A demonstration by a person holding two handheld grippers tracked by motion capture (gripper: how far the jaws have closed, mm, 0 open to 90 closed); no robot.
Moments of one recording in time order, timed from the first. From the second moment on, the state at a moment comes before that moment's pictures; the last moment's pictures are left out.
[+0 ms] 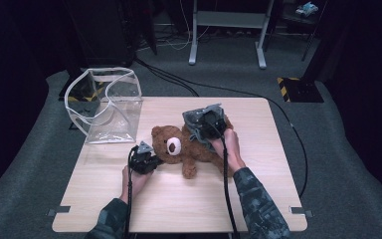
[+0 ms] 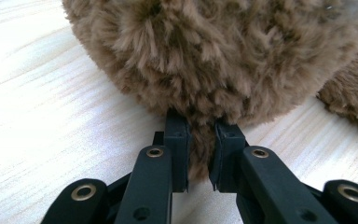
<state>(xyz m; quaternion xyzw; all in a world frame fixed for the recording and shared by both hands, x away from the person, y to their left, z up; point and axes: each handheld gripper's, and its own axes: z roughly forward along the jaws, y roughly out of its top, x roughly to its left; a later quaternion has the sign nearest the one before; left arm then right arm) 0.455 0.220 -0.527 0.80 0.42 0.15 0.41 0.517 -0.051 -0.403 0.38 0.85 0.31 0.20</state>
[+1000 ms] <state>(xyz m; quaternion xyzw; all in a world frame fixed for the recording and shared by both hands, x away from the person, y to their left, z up) 0.456 0.221 -0.527 0.80 0.42 0.15 0.41 0.501 -0.112 -0.422 0.44 0.83 0.29 0.19</state>
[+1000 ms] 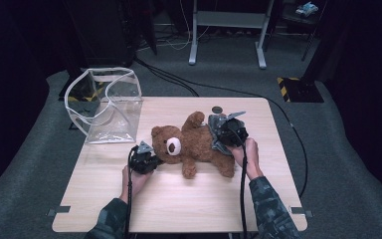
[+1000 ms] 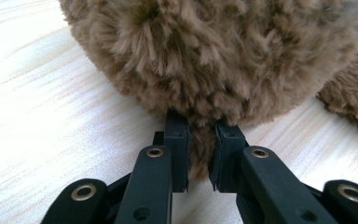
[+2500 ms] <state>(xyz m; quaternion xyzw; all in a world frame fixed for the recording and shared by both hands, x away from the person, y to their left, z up) 0.458 0.220 -0.527 0.80 0.42 0.15 0.41 0.490 -0.046 -0.417 0.39 0.85 0.30 0.20</state>
